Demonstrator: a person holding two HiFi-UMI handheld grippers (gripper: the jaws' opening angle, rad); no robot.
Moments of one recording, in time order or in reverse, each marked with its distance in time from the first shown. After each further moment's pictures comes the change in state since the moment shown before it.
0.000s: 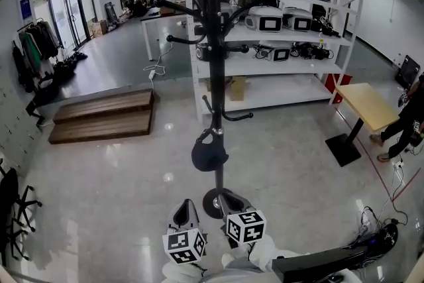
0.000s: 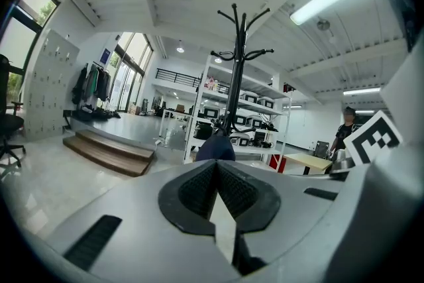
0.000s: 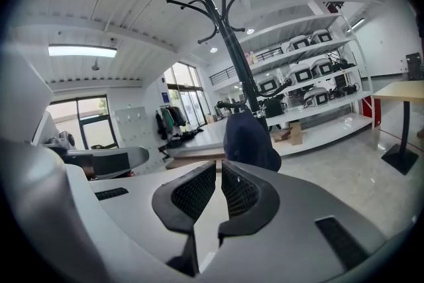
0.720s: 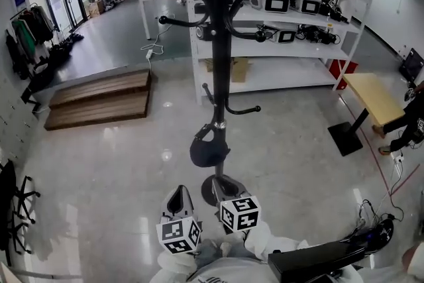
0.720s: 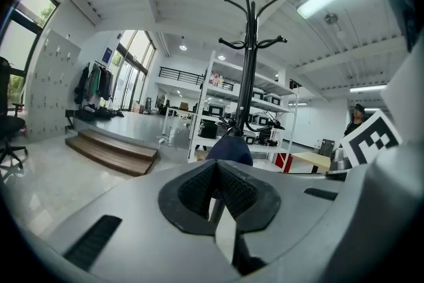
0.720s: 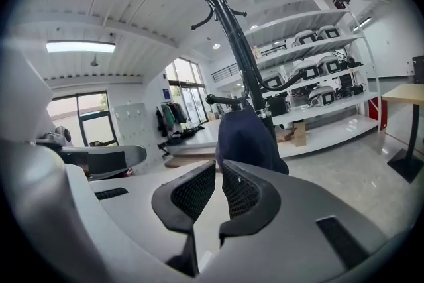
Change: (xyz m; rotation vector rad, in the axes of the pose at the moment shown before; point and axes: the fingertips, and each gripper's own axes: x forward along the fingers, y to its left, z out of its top) left arm 0.061 0.027 0.013 0.000 0.015 0.034; right arm 0.071 -0.017 0.018 -0.023 0.017 0.014
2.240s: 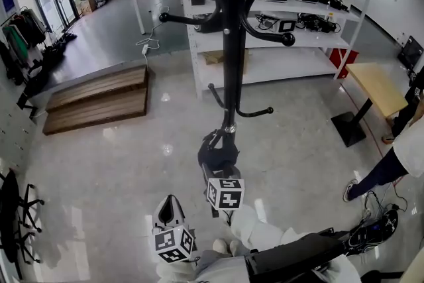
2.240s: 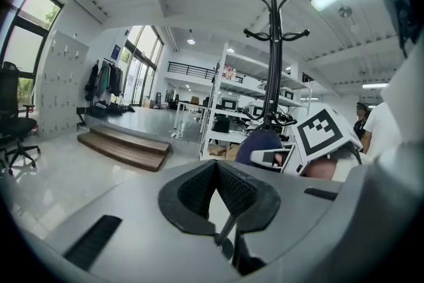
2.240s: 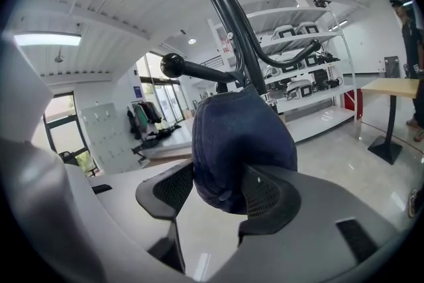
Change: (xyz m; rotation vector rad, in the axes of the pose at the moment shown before) left arm 0.004 0.077 -0.007 -0.023 0.066 0.083; right arm 0.105 -0.018 0.006 0.096 0.043 -0.216
